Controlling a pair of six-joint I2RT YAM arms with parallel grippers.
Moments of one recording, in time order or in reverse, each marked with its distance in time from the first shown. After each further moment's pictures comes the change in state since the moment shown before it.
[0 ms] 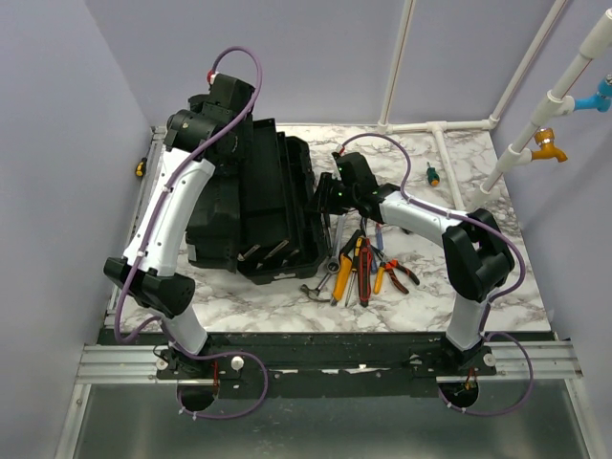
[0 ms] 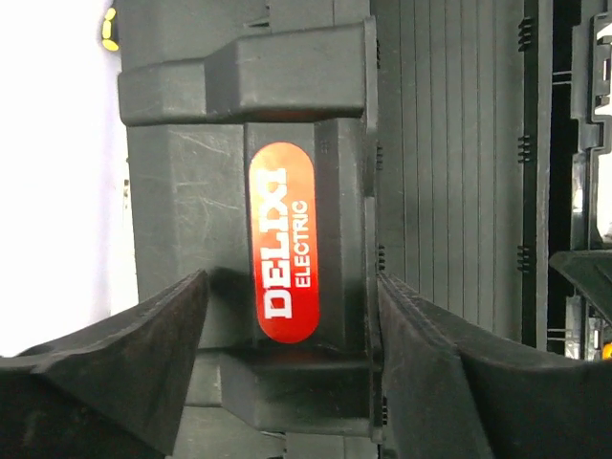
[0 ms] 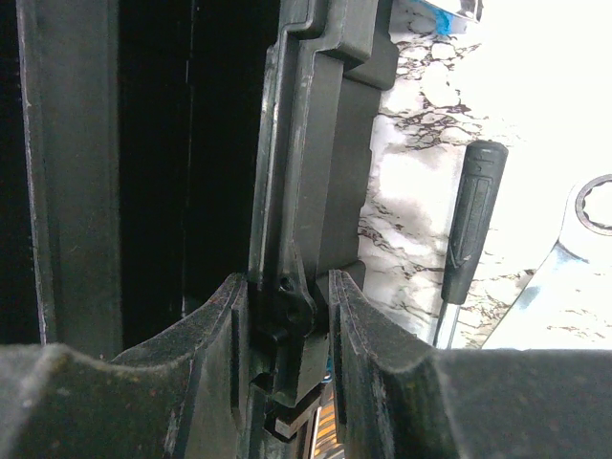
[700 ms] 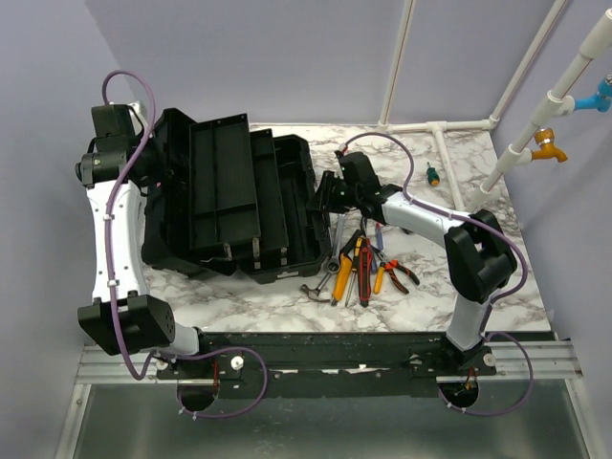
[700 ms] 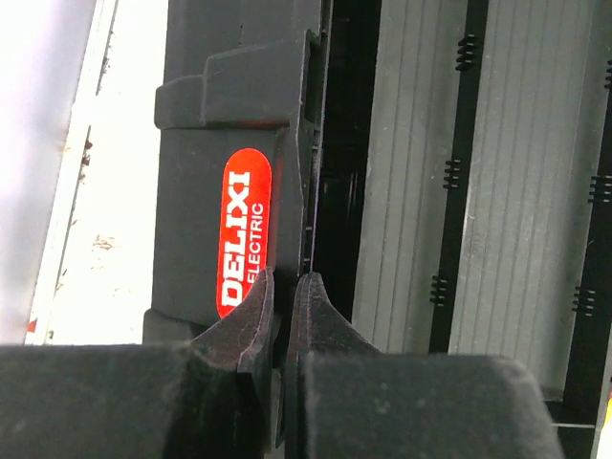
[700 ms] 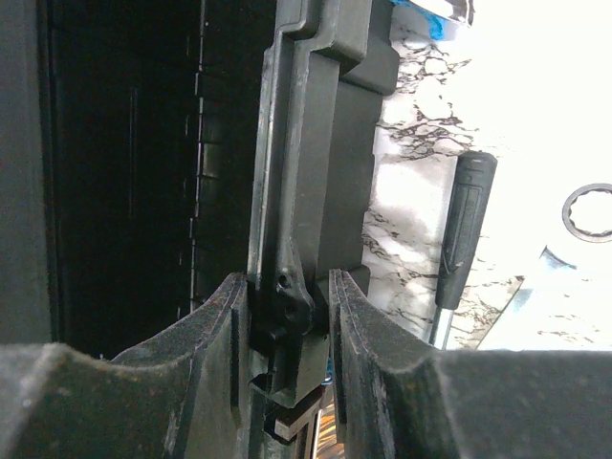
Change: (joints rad) left arm 0.580 -0.263 -0.477 0.309 0.563 0.086; right arm -0.007 -0.012 -0.019 0.032 0.001 0.003
